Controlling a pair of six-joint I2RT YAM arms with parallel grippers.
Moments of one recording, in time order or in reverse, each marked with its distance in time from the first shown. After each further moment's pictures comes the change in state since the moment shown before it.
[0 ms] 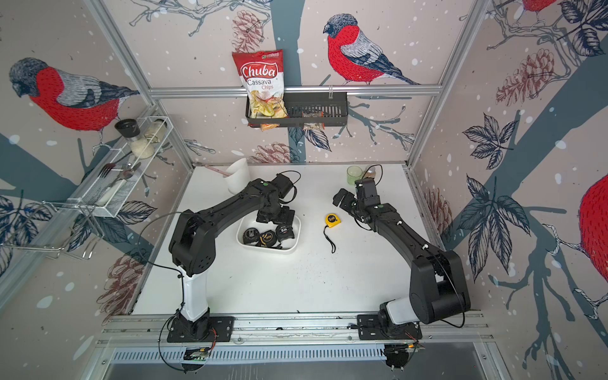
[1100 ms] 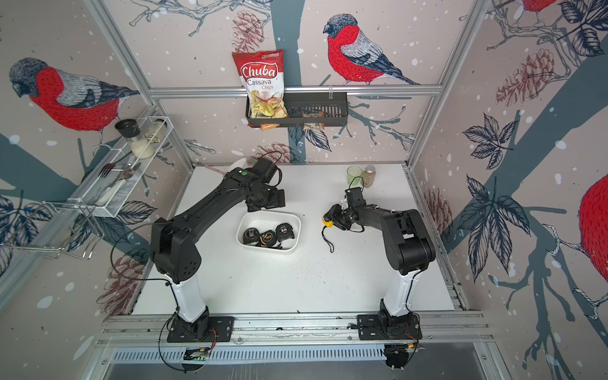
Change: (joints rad) left arm 0.101 -0.142 0.059 -0.013 0.006 -0.175; right arm -0.016 0.414 0.013 0.157 -0.335 0.008
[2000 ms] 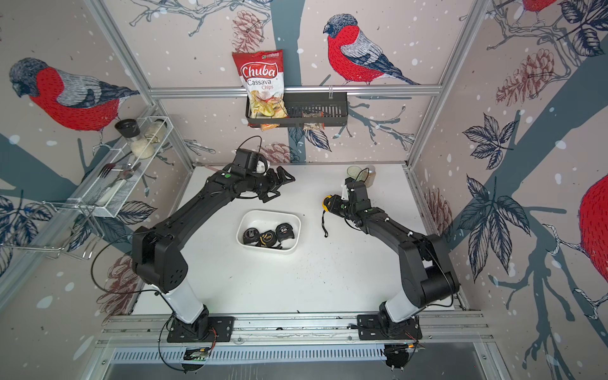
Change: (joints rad) left arm 0.094 -0.110 -0.094 0.441 0.468 -0.290; right arm 0.048 -0.245 -0.068 0.120 0.107 -0.079
